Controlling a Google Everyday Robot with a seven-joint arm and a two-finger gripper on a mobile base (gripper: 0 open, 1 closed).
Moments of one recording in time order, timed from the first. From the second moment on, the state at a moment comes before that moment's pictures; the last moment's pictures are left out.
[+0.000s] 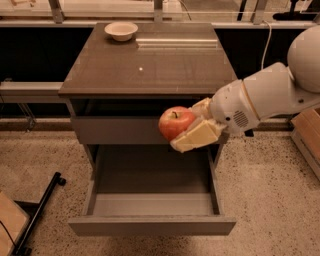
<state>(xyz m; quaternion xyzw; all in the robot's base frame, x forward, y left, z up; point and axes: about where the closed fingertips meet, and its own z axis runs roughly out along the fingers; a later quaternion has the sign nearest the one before) 0.464 -0.062 0.890 -0.53 0.73 0.30 0.31</state>
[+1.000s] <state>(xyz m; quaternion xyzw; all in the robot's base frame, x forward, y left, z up) 0.502 -0.012 0.711 -0.45 0.75 0.37 0.31</state>
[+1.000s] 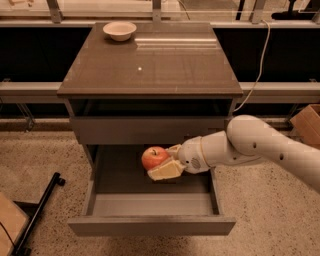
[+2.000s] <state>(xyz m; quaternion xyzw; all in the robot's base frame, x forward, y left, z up) 0.531 0.019 0.626 -0.41 0.76 0.41 0.29</state>
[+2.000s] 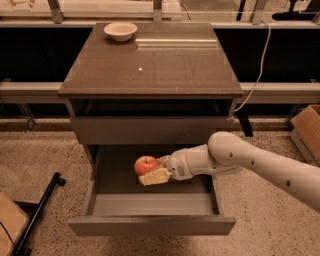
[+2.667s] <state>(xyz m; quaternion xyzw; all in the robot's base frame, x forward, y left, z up) 0.556 0.044 0.536 -0.41 0.75 0.42 0.31</state>
